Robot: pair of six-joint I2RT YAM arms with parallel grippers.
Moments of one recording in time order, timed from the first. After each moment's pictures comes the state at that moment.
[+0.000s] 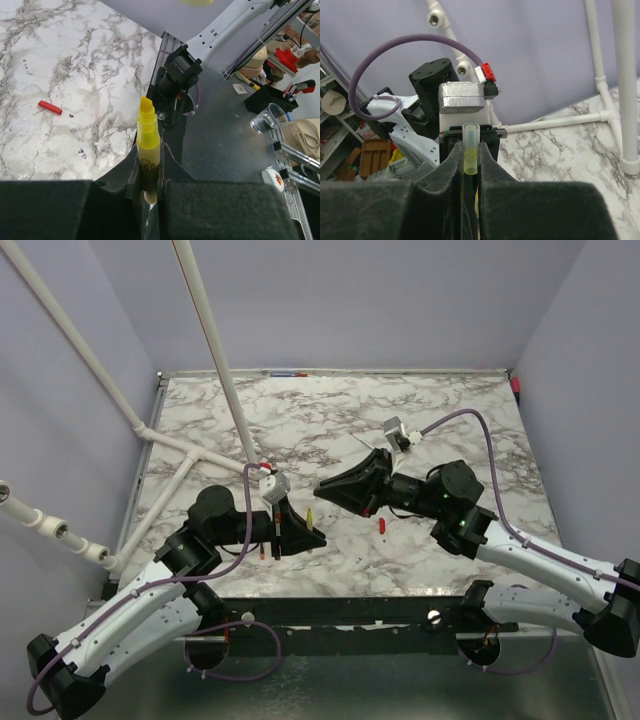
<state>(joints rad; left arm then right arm) -0.75 0.65 0.59 -0.04 0.72 -0.42 0.94 1.03 0.83 0.49 -0.39 0.50</state>
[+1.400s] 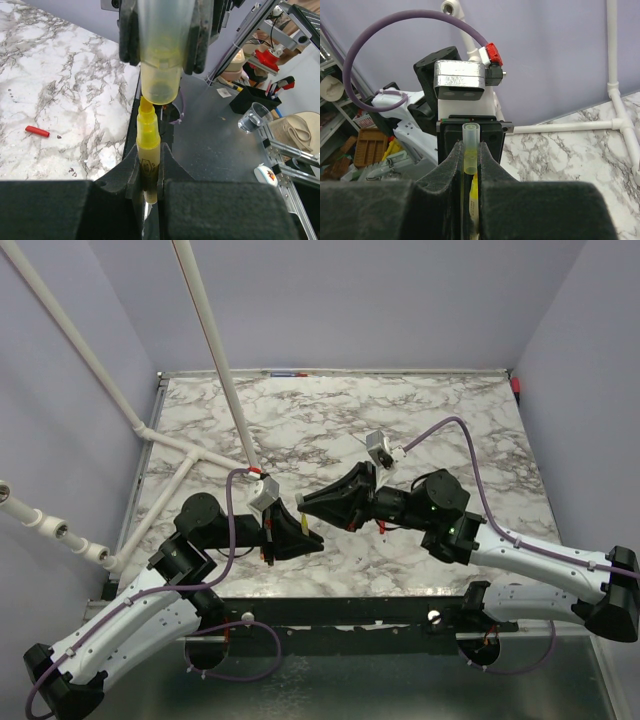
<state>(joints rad) -0.75 0.59 0.57 0.06 0.79 -0.45 1.10 1.08 0.86 0.51 -0.30 0.41</state>
